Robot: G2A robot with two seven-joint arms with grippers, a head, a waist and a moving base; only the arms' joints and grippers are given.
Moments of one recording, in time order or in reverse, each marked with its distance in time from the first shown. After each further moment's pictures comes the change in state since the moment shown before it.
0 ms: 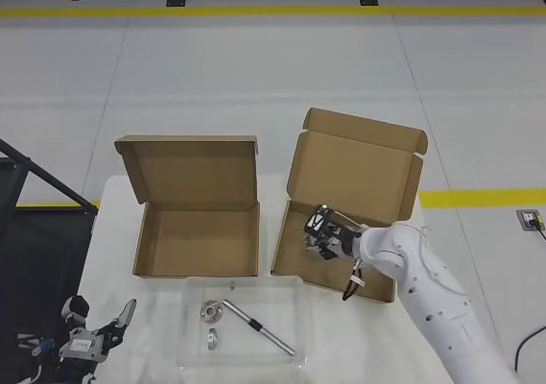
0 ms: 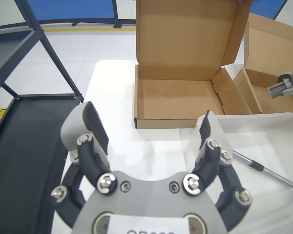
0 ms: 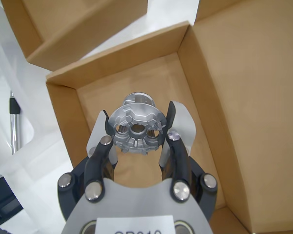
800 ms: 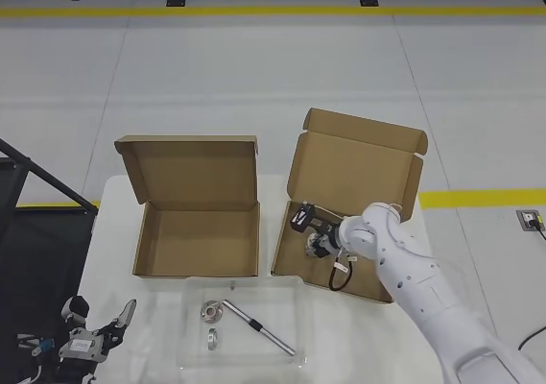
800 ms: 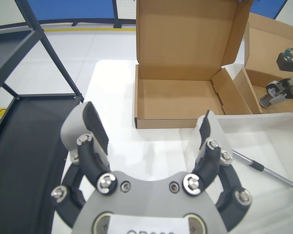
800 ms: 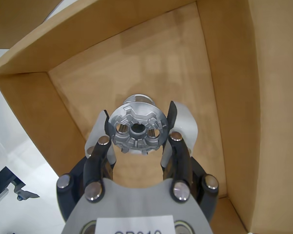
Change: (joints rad) left arm 0.000 0.000 0.000 0.000 0.000 0.000 0.000; right arm 0.222 -0.095 -0.195 0.336 0.099 0.058 0.104
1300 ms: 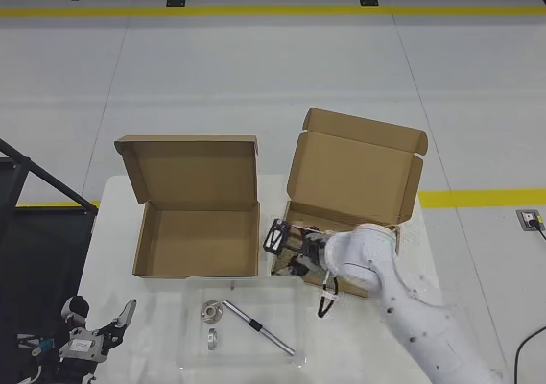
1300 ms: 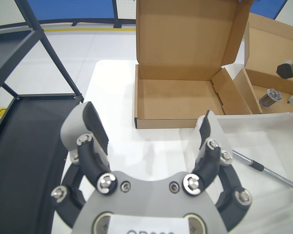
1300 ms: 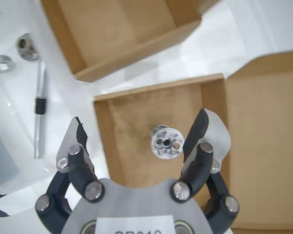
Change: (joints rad) left arm 0.000 0.000 0.000 0.000 0.000 0.000 0.000; right arm -0.333 0.090 0.097 -0.773 -0.085 -0.010 0.143
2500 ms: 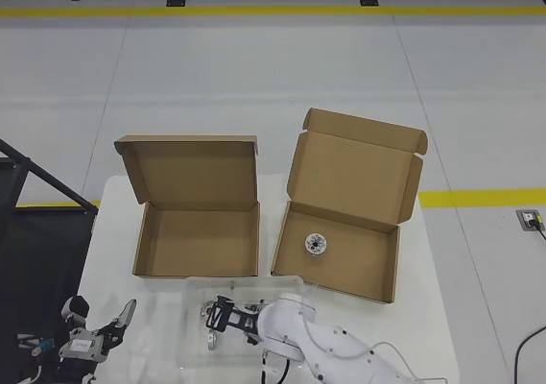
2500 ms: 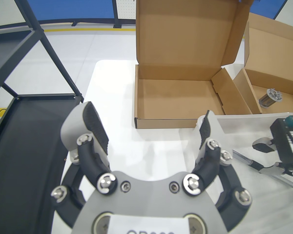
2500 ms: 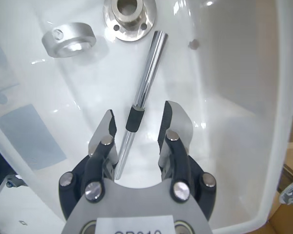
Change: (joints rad) left arm 0.000 0.000 0.000 0.000 0.000 0.000 0.000; right arm 0.012 -0.169 -0.419 0.226 -0.014 0.329 0.107
